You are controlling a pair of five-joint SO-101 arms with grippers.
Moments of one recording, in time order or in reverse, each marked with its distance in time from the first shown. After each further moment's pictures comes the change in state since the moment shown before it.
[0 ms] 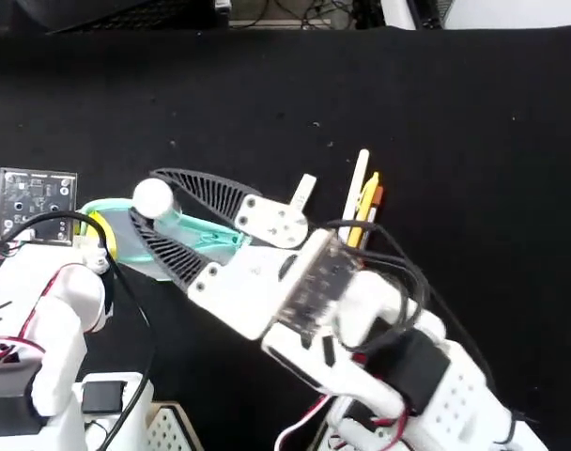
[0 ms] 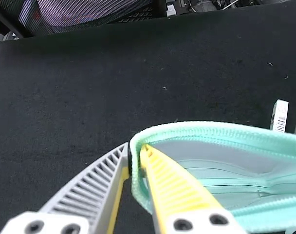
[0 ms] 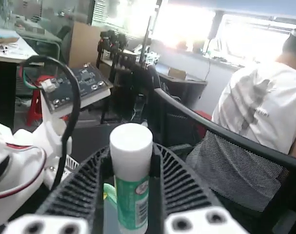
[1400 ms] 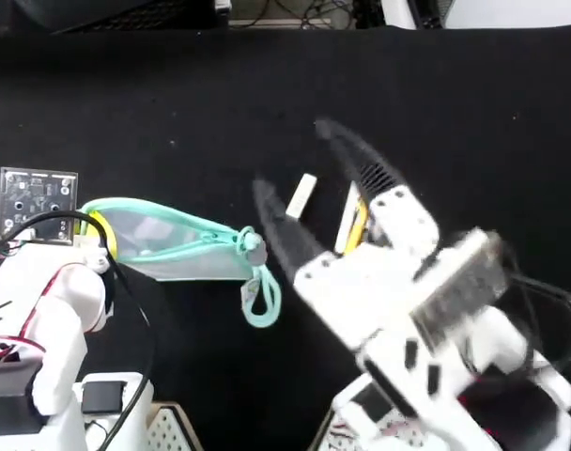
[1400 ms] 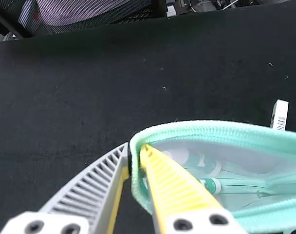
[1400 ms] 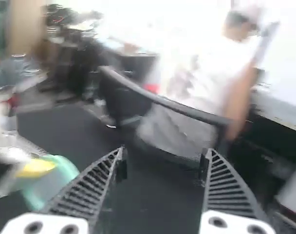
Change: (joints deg) left arm 0.0 0.0 0.0 0.0 0.0; right arm 20.3 -4.7 -17.5 27.9 -3.0
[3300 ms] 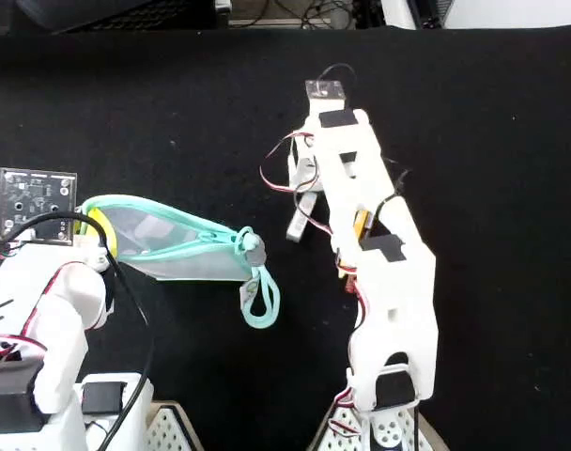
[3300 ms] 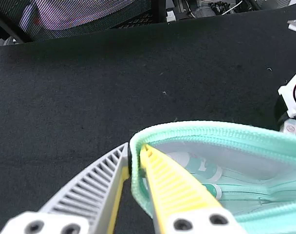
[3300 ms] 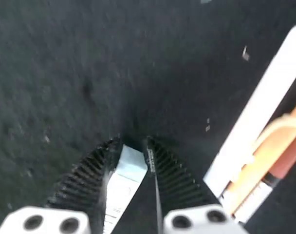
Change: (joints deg) left arm 0.0 0.0 2.0 -2.6 0.0; right arm 23.1 100.3 -32.1 14.3 -19.3
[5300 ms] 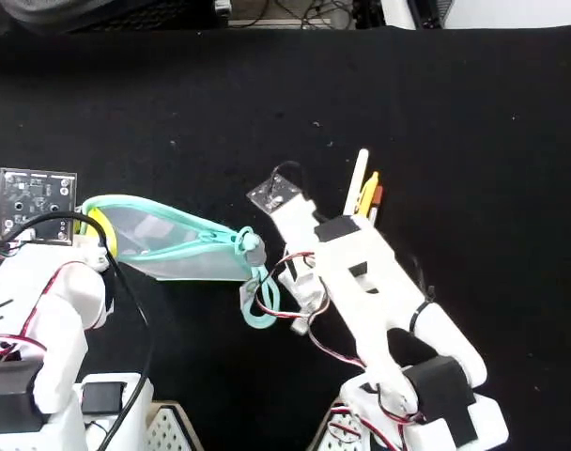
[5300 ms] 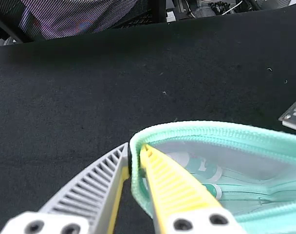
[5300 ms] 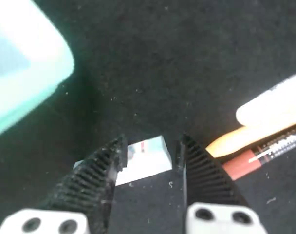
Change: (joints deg) left arm 0.0 0.0 0.0 0.0 0.0; right arm -10.5 -51.9 67.6 -15.8 23.1
